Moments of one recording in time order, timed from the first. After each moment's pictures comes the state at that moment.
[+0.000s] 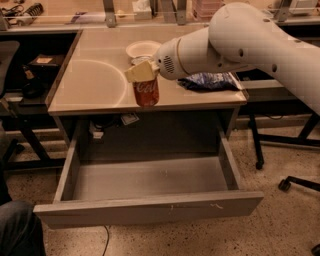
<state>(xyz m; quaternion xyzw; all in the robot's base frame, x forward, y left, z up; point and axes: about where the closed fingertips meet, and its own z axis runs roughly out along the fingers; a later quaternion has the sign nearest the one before) 0.627 0.042 0.931 -0.38 0.77 0.27 0.43</state>
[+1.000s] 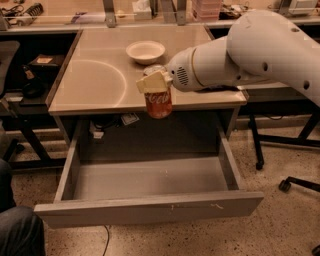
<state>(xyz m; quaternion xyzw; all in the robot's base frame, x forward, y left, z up) 0.588 0.008 0.925 -0.36 0.79 0.24 0.43</state>
